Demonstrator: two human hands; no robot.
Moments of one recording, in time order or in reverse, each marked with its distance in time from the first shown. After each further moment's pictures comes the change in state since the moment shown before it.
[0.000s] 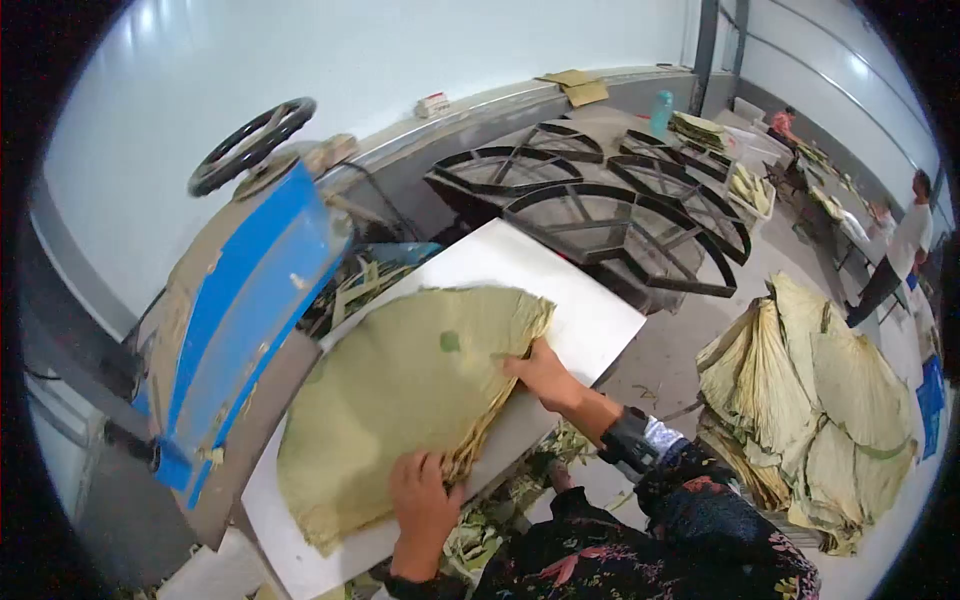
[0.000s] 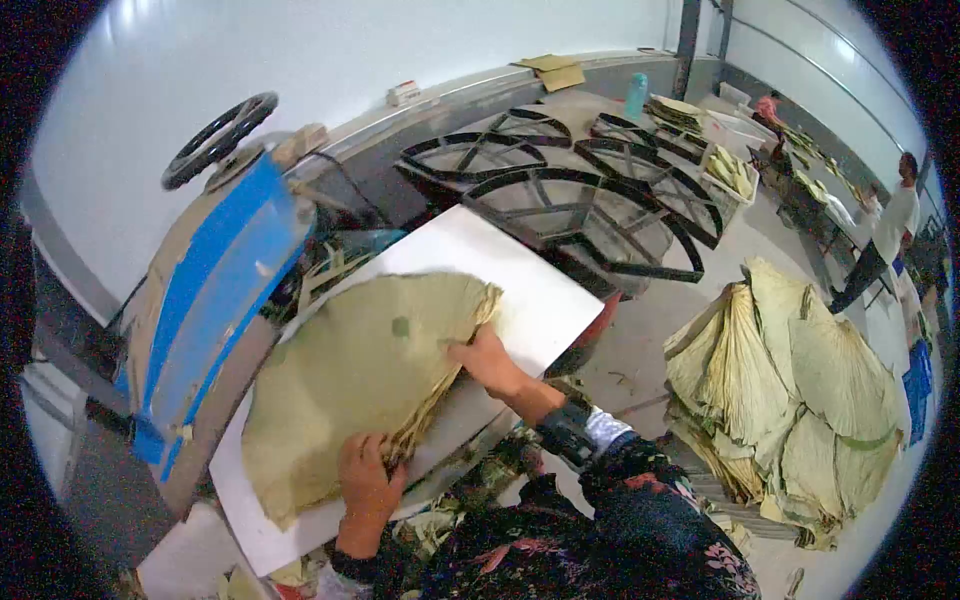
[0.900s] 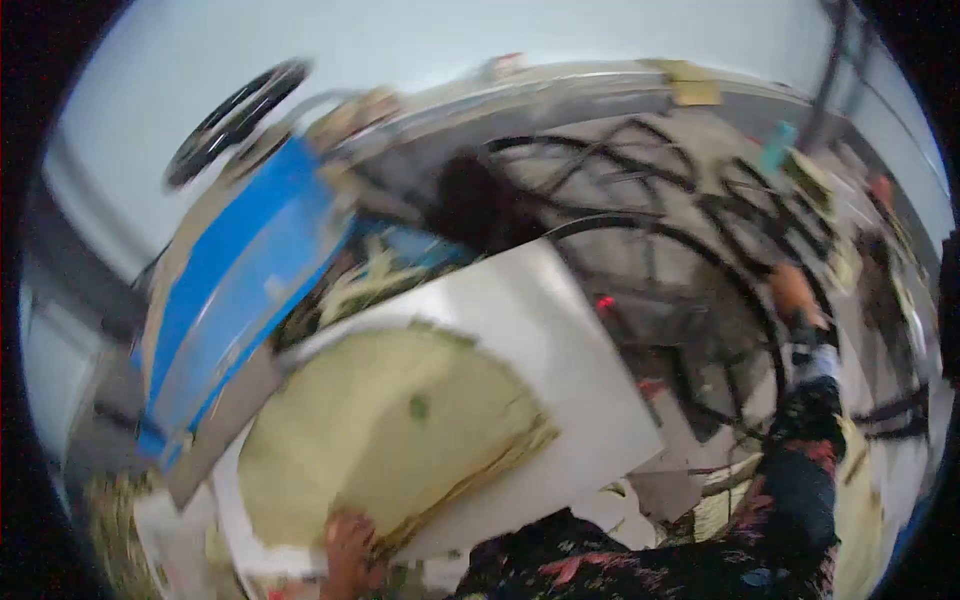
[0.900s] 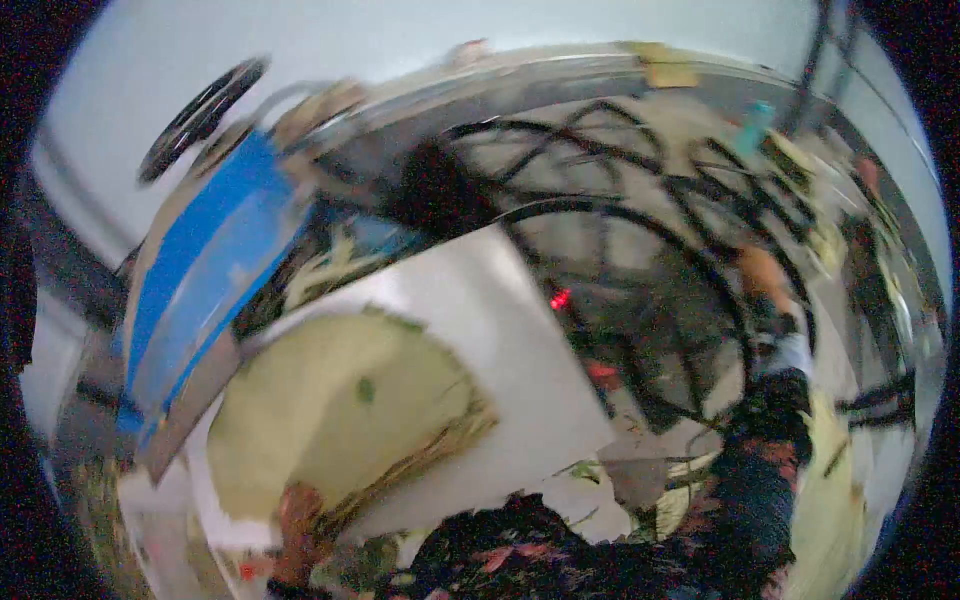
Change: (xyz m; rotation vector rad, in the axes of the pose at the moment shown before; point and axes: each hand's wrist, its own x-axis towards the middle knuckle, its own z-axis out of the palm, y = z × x) left_hand -0.015 -0.006 -0.003 -0.031 -0.234 -0.196; right_hand 0.251 -0.077 -0.462 -1.815 0.067 -0.358
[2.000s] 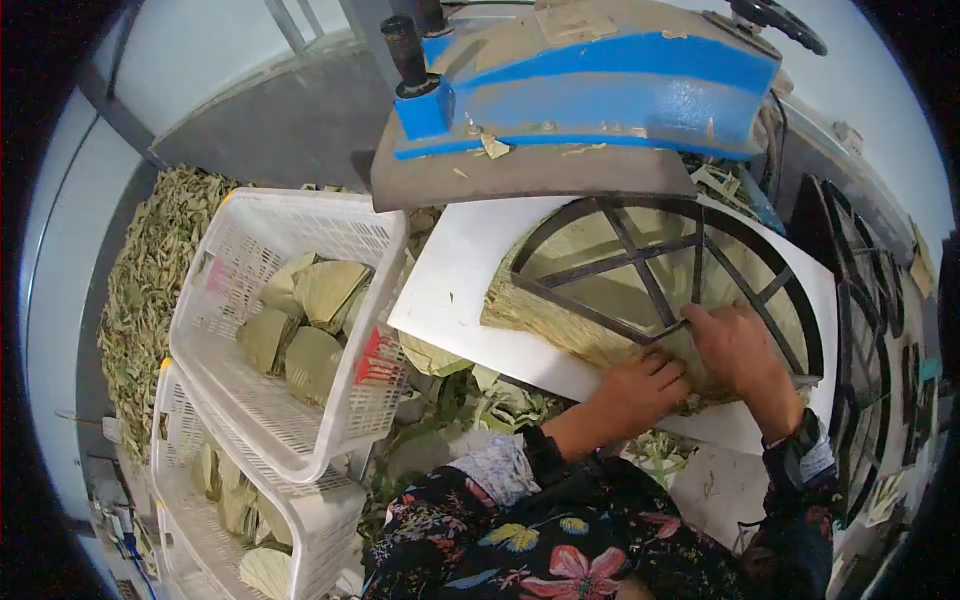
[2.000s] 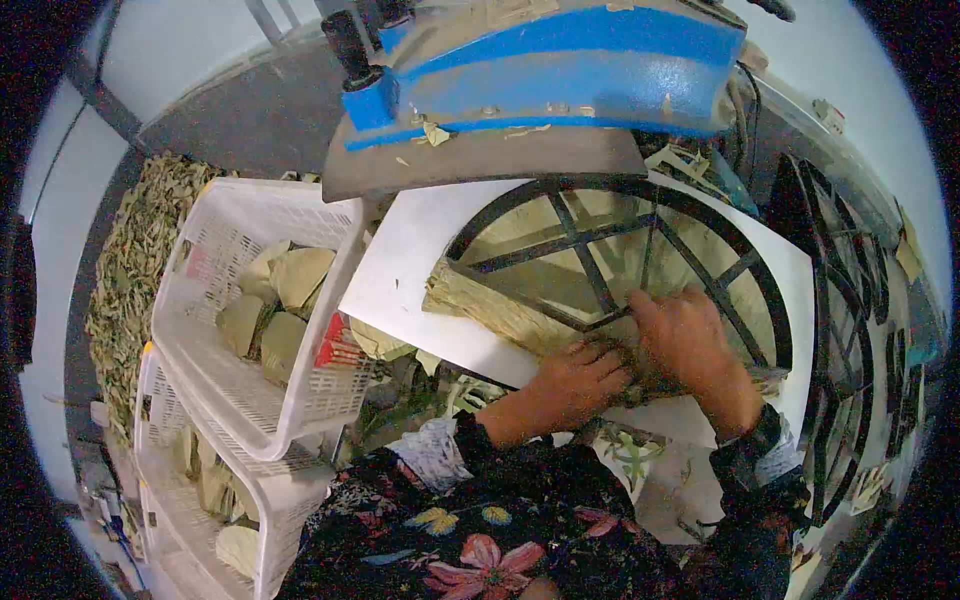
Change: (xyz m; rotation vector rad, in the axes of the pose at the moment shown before) left_hand 0.004 0.008 0.015 -0.035 0.386 0.130; right_hand -0.112 -0.611 -0.185 0.252 -0.034 -1.156
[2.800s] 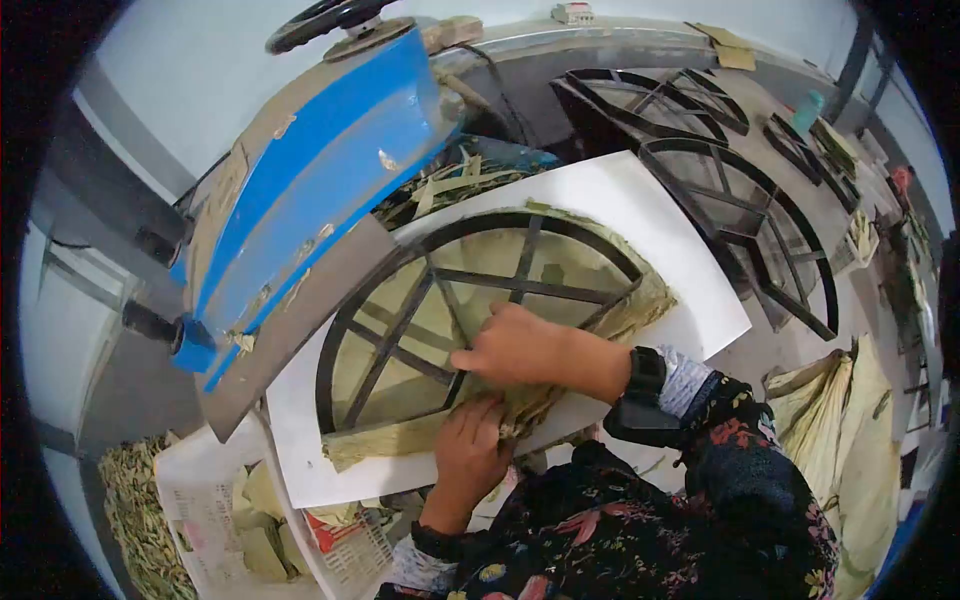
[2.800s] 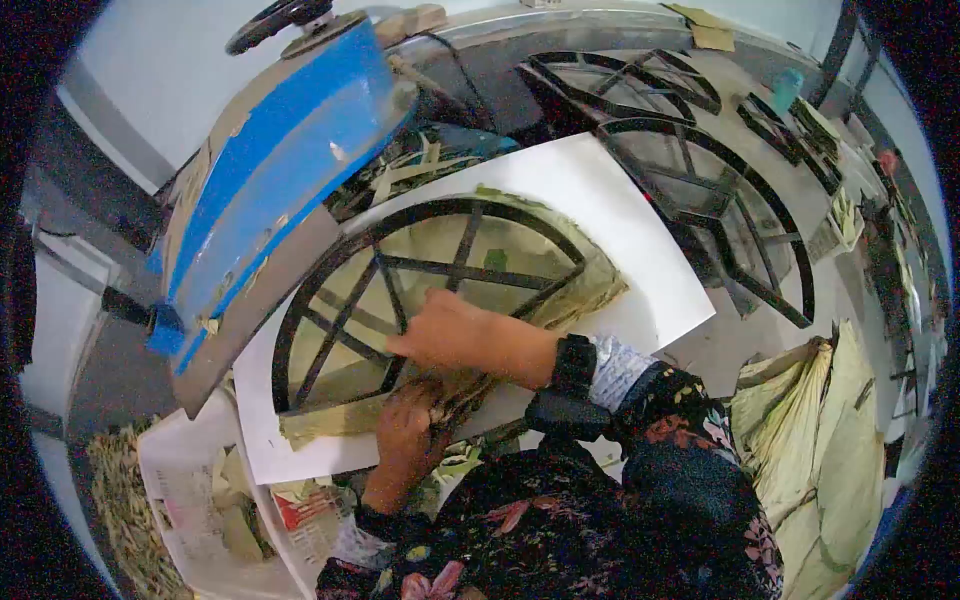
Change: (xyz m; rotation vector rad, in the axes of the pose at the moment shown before) left_hand 0.016 0.006 -0.008 -0.010 -0.125 0.020; right_hand -0.006 0.017 0.045 0.084 0.090 -0.073
